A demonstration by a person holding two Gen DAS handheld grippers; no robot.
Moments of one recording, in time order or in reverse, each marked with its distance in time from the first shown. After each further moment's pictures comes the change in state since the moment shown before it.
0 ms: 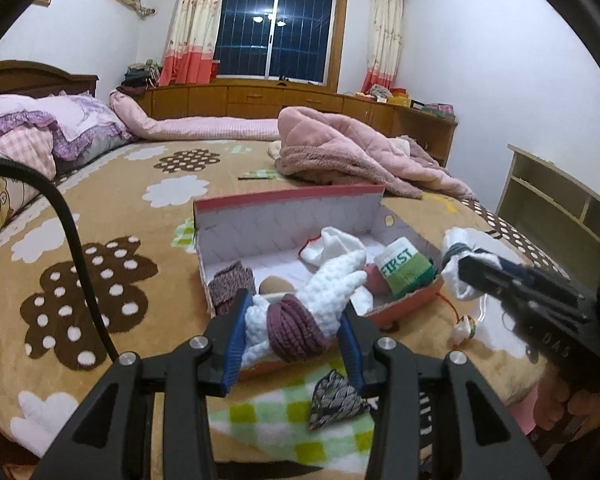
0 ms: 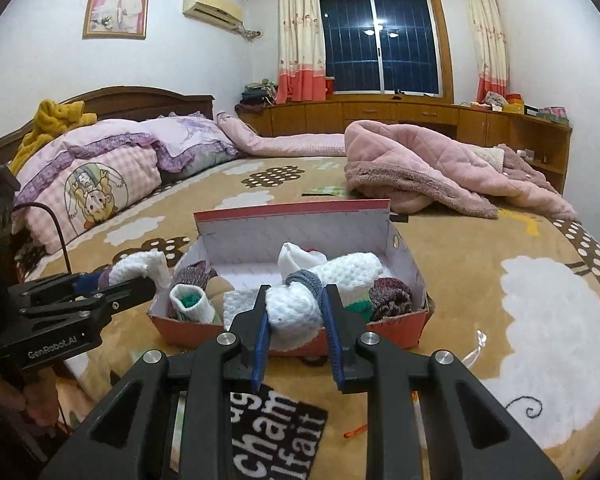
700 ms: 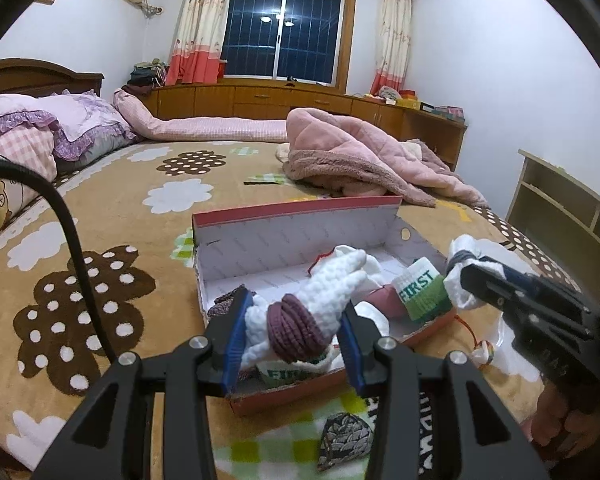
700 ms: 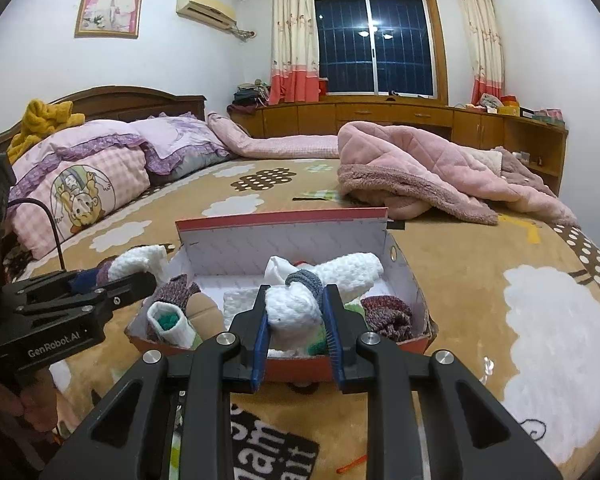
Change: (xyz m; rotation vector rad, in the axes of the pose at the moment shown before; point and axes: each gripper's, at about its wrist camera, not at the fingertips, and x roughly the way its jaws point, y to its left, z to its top) left arm 0.027 0.003 0.020 -0.012 -0.011 0.025; right arm 0.027 -0.005 0.011 -0.005 -0.005 -0.031
